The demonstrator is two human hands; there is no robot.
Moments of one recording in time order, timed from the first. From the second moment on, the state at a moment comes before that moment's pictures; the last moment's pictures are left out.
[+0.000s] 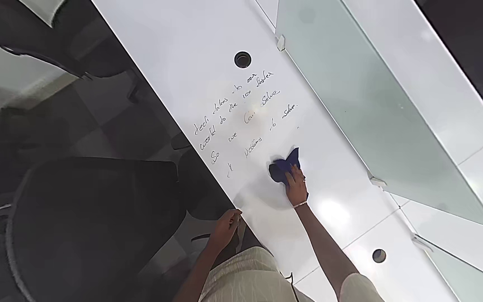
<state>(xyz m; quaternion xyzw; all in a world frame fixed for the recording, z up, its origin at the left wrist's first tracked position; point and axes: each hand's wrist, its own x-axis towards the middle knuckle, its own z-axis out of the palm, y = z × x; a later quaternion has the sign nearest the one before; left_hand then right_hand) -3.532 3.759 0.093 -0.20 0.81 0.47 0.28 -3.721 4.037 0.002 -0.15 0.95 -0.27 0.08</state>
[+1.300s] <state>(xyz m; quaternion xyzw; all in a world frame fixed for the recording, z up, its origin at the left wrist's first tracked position) -3.404 3.643 0.094 -0.23 0.80 0.52 0.19 -3.713 3.780 0.009 -0.19 0.95 -0.20 0.13</state>
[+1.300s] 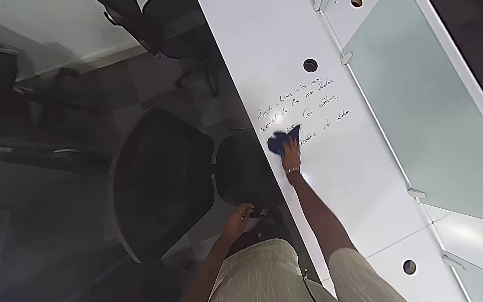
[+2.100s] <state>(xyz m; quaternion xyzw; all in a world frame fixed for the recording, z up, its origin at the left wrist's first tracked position) -3.479 3.654 0.082 -0.25 0.77 0.54 0.22 -3.801 3.840 0.026 -0.05 0.97 -0.21 0.15</state>
